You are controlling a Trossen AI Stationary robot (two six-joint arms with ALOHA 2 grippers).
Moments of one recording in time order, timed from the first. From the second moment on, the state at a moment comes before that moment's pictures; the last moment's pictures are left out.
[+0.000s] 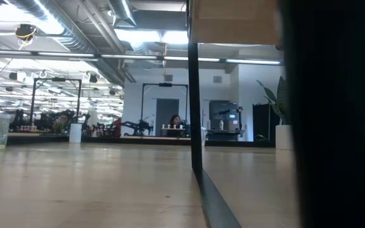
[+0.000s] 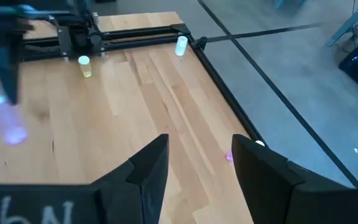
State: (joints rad) left arm -0.27 1.62 1.80 -1.05 -0.15 -0.16; right arm 0.23 1.41 1.73 -1.04 0.62 0.27
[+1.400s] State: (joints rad) left arm -0.34 1.80 1.80 -0.72 -0.04 -0.29; right arm 0.43 1.37 1.73 -1.05 0.24 0.23
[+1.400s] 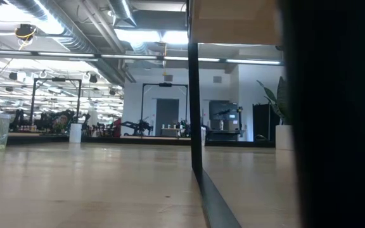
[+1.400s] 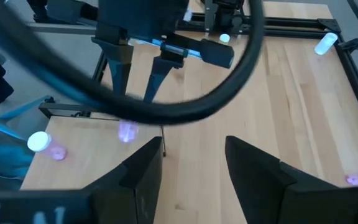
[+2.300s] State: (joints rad) left arm -0.34 1.82 1.80 -0.82 -0.09 -0.34; right arm 0.43 1.37 1.73 -1.05 0.24 0.23
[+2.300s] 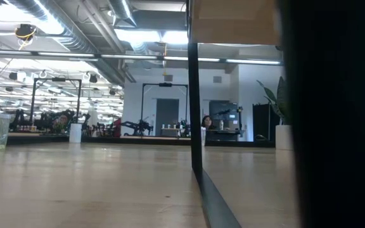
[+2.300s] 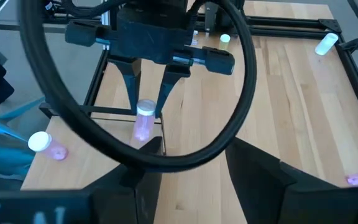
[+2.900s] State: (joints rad) left arm -0.34 1.82 1.80 -0.85 -0.09 -0.28; right arm 0.43 1.37 1.73 -1.06 0.12 0.20
